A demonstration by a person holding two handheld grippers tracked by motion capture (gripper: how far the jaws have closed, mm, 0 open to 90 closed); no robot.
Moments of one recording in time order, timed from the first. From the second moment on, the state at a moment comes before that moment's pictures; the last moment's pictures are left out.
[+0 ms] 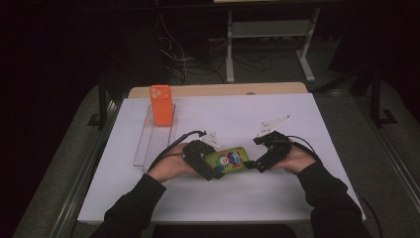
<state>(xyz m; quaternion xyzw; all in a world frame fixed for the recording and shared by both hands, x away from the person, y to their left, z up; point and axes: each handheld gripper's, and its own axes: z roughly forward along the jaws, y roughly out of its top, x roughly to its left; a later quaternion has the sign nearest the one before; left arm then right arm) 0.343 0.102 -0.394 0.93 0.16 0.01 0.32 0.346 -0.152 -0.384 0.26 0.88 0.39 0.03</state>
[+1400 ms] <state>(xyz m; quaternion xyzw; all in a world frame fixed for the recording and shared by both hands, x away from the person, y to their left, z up) 0.335 0.119 -0.408 0.91 0.26 0.04 0.32 0.307 -0.127 -0.428 0.35 0.83 0.41 0.15</state>
